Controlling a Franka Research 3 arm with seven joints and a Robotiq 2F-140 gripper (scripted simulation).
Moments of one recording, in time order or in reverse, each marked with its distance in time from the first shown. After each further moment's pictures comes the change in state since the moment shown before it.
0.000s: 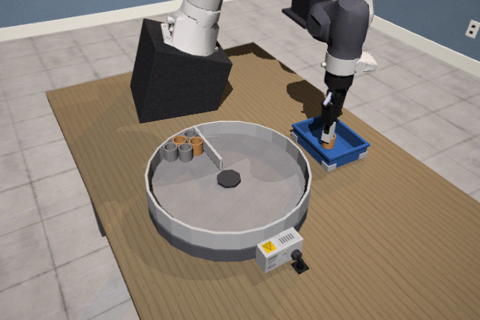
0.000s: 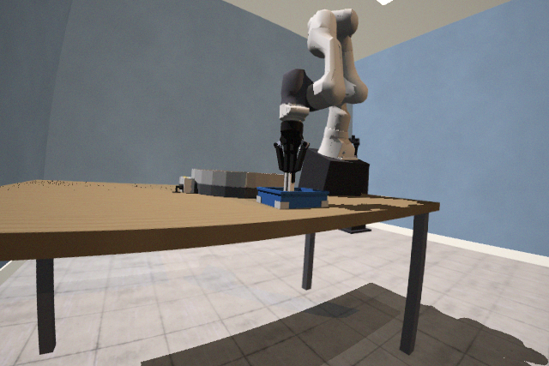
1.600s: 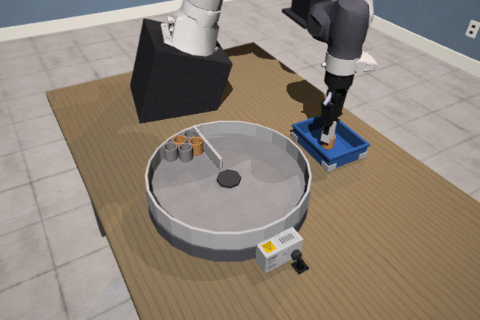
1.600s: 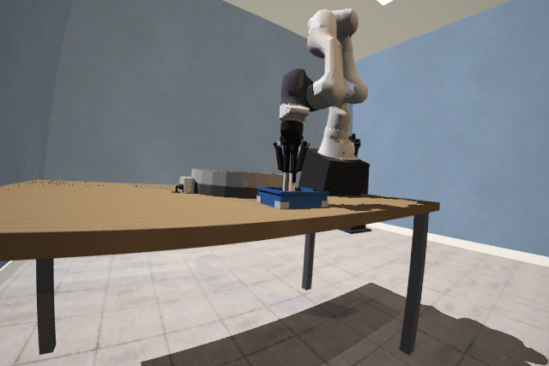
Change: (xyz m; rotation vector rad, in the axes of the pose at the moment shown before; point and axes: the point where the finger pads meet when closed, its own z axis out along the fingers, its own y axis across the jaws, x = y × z) arm 0.000 0.000 0.000 0.000 0.001 0.000
